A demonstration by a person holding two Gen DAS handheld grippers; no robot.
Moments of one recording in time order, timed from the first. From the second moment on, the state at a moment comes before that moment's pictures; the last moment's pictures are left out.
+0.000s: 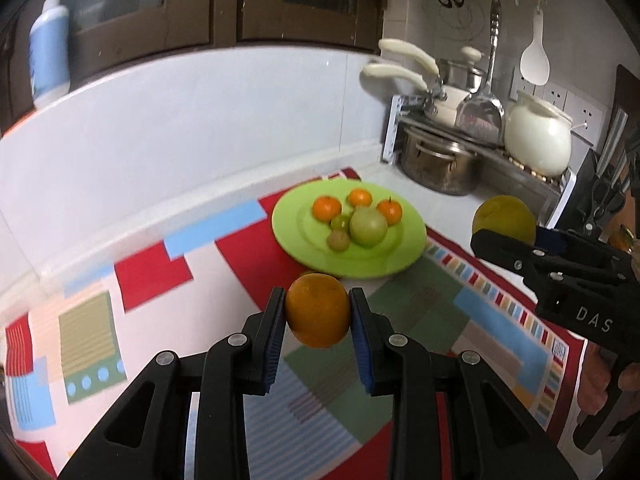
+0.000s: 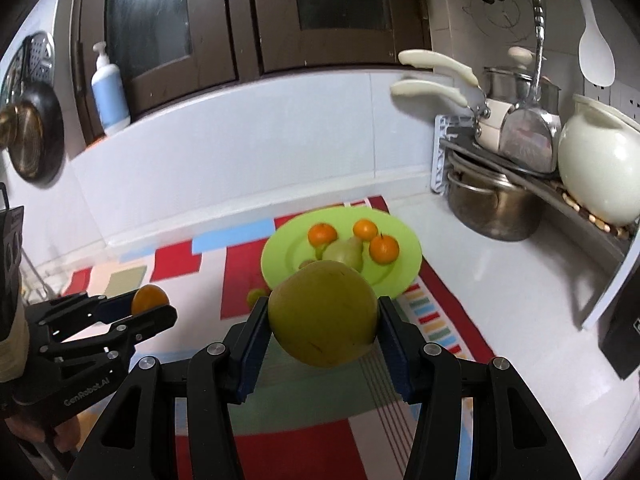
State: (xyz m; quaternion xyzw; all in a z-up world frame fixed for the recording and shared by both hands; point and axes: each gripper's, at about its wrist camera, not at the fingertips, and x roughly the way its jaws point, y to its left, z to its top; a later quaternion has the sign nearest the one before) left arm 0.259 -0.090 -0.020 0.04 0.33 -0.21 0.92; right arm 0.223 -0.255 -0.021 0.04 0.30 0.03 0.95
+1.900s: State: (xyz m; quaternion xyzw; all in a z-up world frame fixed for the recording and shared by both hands) left arm 0.393 -0.137 -0.048 0.09 0.34 -0.20 0.91; right arm 0.390 -0.297 -0.054 0.05 0.30 0.04 0.95
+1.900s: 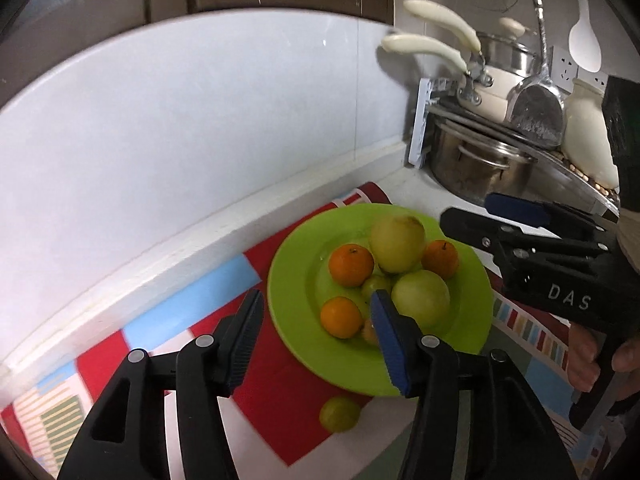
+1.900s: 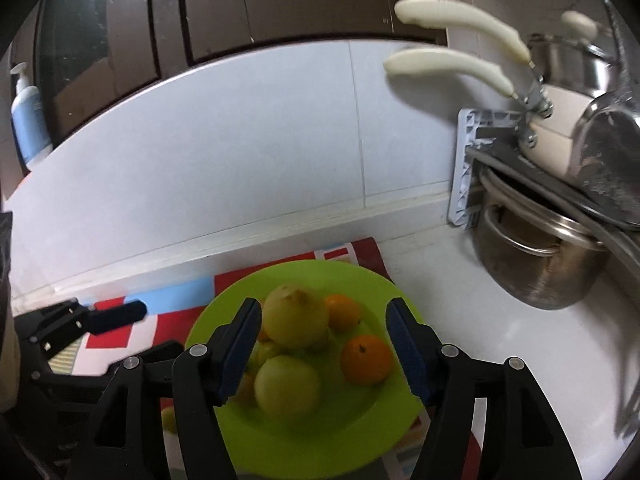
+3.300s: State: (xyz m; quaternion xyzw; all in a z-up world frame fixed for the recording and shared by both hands) left arm 0.310 -0.105 -0.066 0.07 0.36 -0.24 0.90; right arm 0.268 -0.257 -0.053 0.04 0.32 0.00 0.95
